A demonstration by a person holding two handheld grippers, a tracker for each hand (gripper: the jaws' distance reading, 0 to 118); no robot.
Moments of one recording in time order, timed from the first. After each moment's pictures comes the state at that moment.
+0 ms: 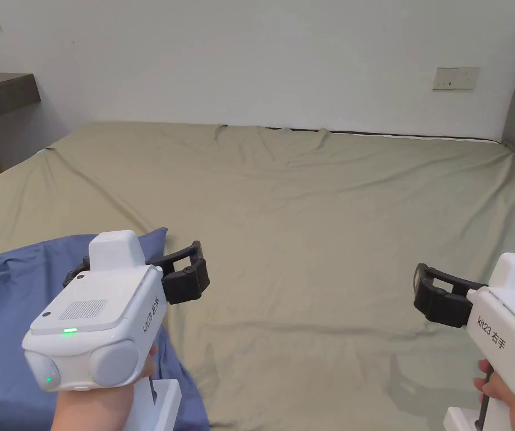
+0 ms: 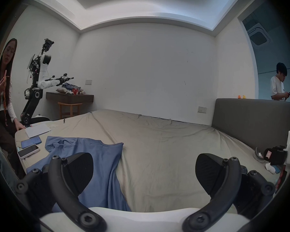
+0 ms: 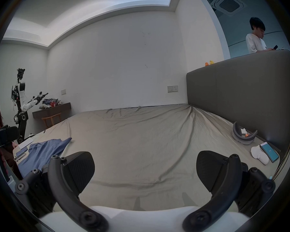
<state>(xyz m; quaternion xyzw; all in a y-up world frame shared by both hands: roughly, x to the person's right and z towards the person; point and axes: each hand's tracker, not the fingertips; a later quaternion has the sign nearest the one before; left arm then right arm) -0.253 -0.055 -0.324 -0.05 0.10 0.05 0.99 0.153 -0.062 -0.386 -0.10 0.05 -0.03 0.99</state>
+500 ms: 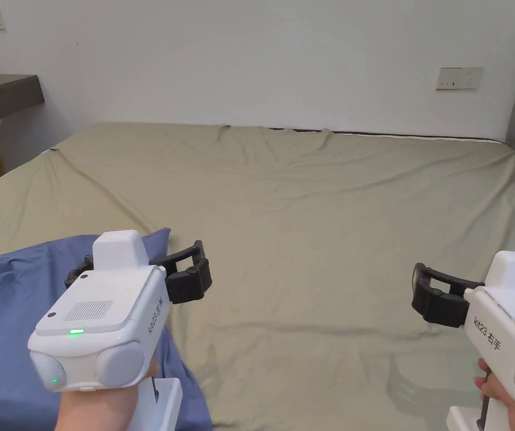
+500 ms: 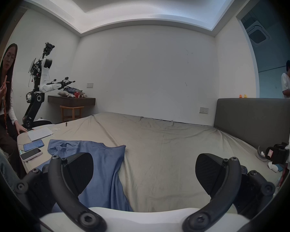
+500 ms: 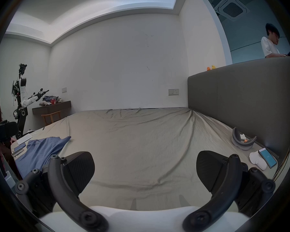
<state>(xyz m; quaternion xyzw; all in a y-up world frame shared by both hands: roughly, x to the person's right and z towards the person) -0.250 -0.053 -0.322 -0.05 0.11 0.04 0.99 0.135 -0.057 -0.374 -0.09 0.05 0.00 0.99</state>
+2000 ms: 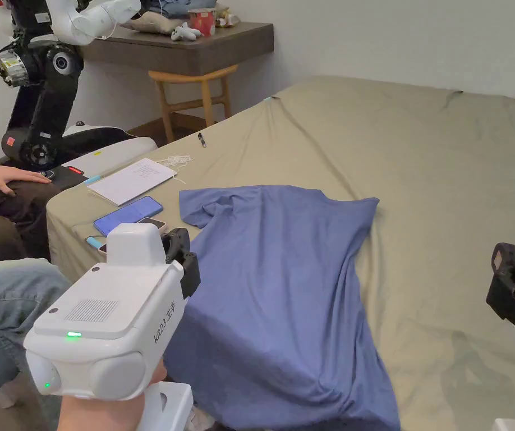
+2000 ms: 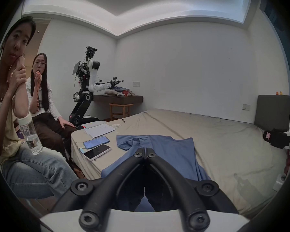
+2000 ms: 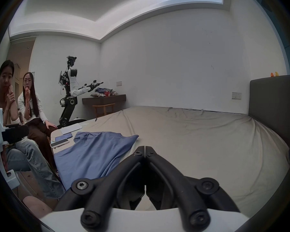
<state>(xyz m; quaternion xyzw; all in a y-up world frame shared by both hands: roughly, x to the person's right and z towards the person) -0.393 -0.059 -0.189 -0.08 0.30 0.03 0.95 -0.071 -0.048 -0.398 -0.08 0.30 0.02 0.95</state>
